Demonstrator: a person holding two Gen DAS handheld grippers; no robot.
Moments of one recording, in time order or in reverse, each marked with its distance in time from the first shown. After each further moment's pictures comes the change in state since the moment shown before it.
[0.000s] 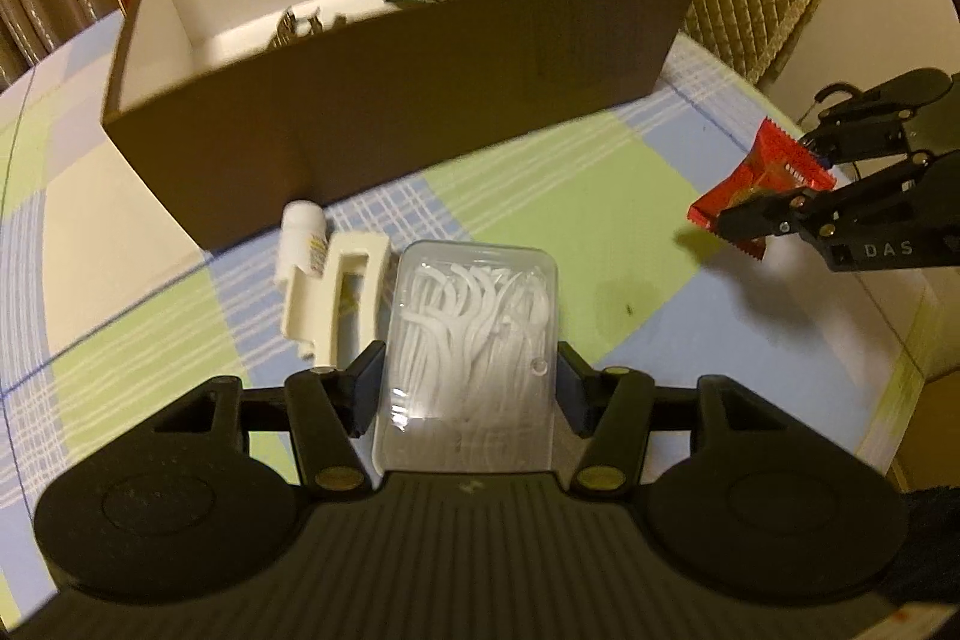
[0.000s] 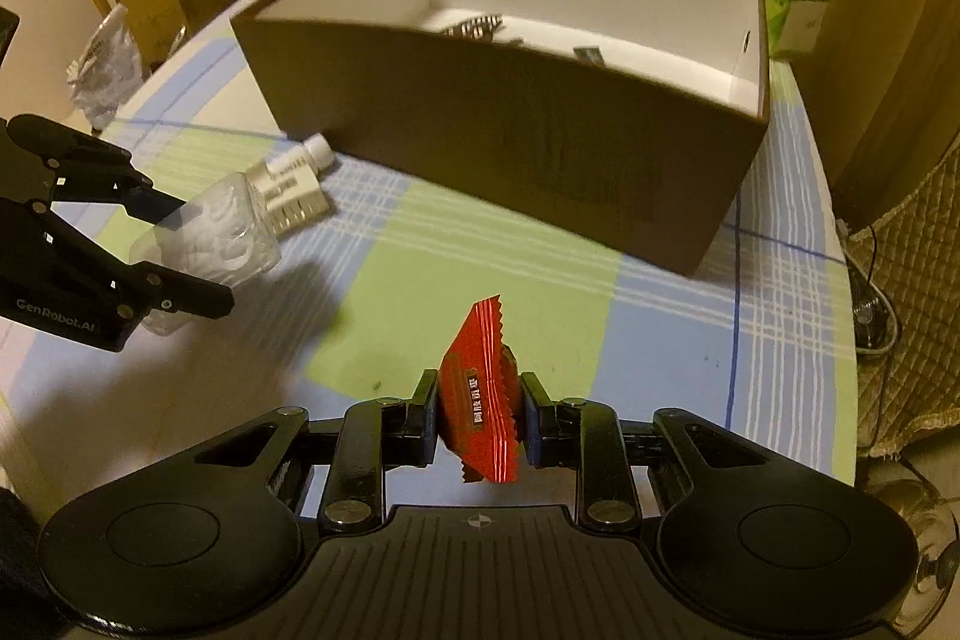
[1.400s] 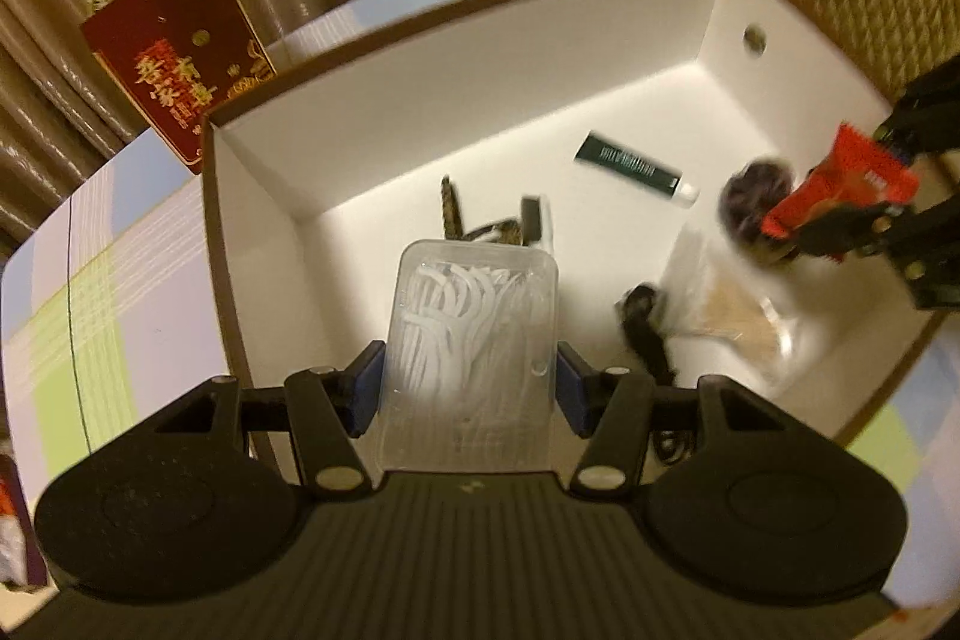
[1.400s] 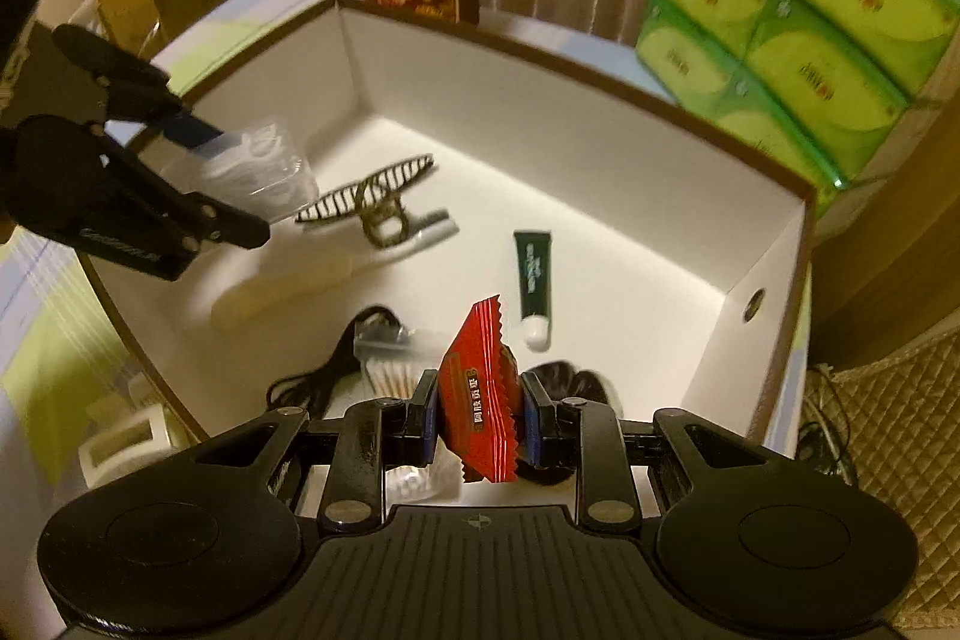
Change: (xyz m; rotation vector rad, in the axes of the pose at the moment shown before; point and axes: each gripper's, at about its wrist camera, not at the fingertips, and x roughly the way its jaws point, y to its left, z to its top) left arm 0.095 0.108 0.169 0.062 0.083 0.164; right arm 0.079 -0.064 0.175 -0.137 0.058 -0.028
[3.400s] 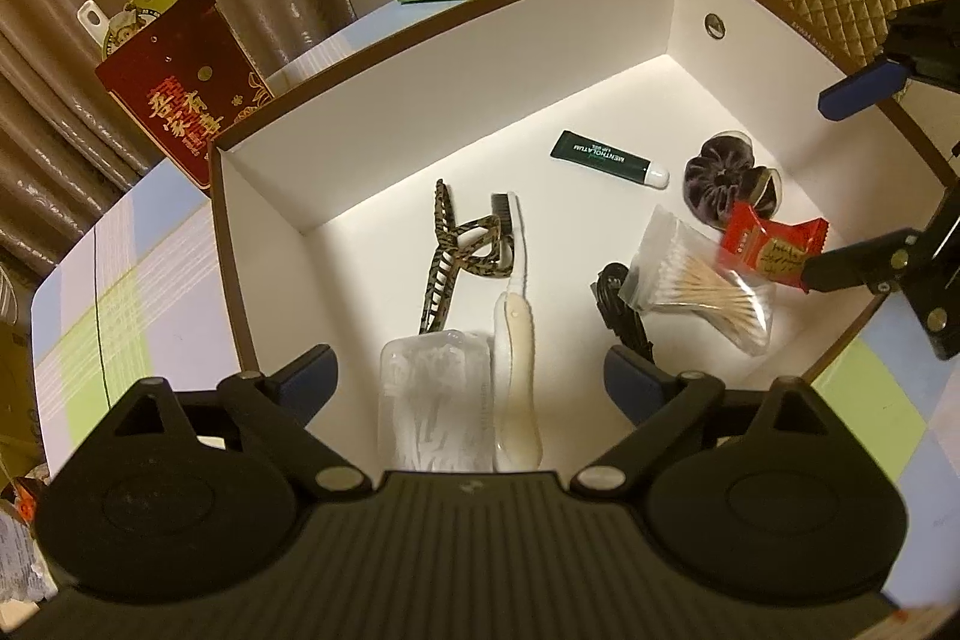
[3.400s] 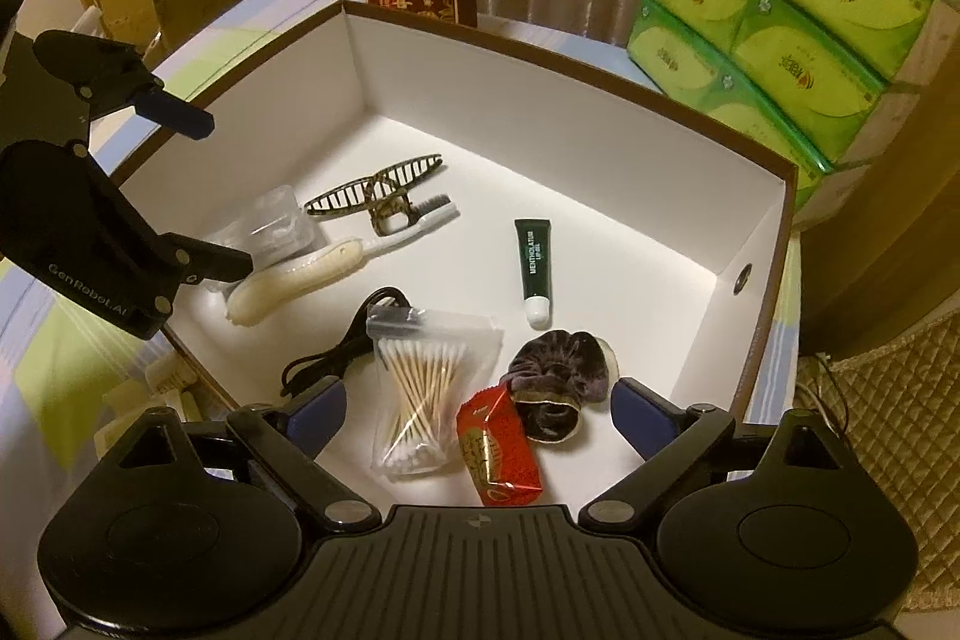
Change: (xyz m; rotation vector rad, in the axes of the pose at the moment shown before) left arm -0.038 -0.024 -0.015 0.048 -0.066 0.050; right arm -0.022 0.007 -0.012 0.028 -0.031 -0.010
